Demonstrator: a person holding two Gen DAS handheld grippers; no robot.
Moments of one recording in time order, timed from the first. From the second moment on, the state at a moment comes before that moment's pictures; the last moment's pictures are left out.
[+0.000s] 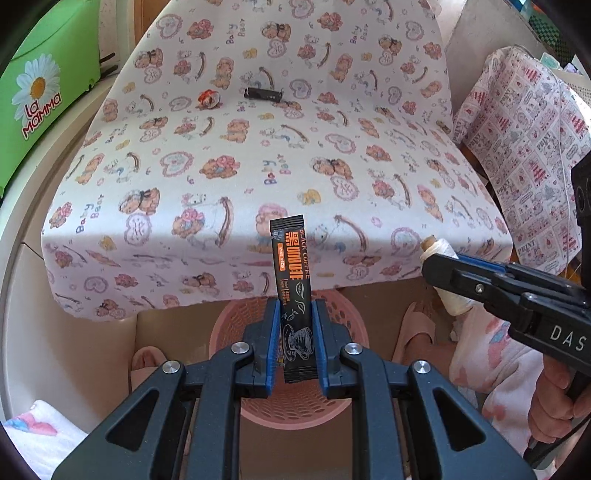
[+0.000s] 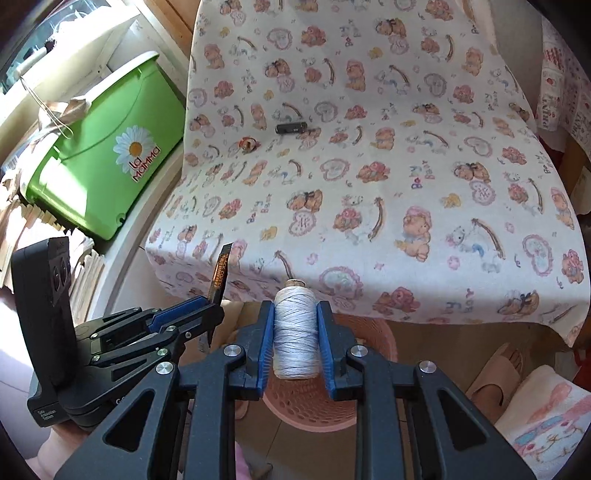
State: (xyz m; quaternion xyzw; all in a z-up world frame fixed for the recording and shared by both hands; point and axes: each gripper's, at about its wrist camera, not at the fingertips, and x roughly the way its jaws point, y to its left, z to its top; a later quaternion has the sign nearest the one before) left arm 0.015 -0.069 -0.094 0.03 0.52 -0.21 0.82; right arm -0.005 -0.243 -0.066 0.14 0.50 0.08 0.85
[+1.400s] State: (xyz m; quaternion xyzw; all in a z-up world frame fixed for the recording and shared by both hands) left arm 0.040 -0.062 -0.292 0.07 0.73 -0.11 0.67; right arm 0.022 -0.243 -0.281 0.15 0.69 -0.02 0.71
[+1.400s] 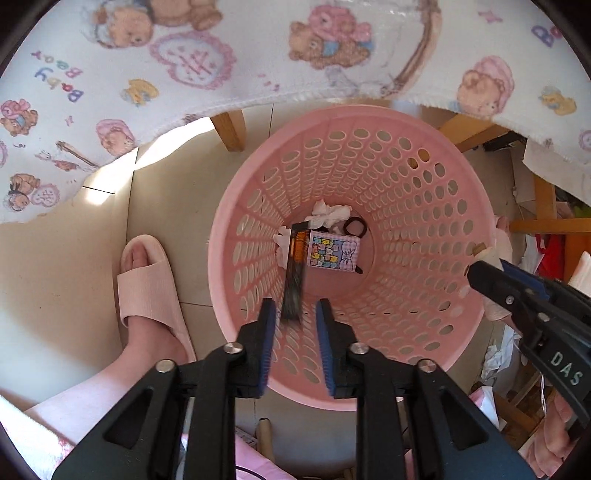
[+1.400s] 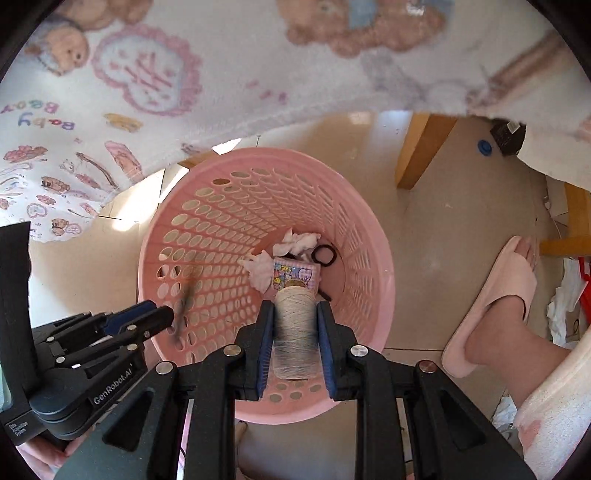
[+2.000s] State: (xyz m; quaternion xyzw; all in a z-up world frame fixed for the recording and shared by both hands) left arm 0.049 -0.047 -0.208 0.04 0.66 -0.10 0.74; right arm 0.020 -0.245 -0.240 0.14 0.64 -0.04 0.75
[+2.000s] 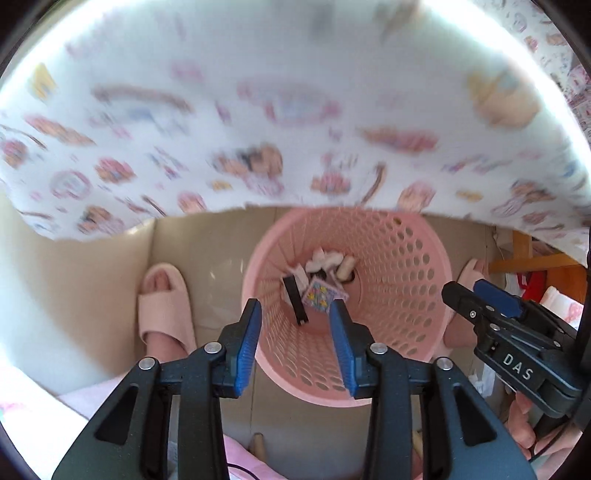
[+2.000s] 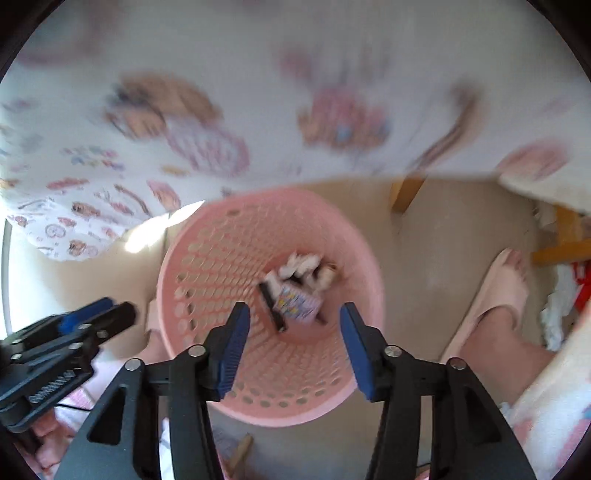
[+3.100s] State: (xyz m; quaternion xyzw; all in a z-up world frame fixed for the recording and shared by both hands) left arm 0.017 -0.020 -0.008 0.06 0.32 -0.08 0.94; right arm -0.005 -0.227 -0.040 -0.01 0.41 -0.05 0.91
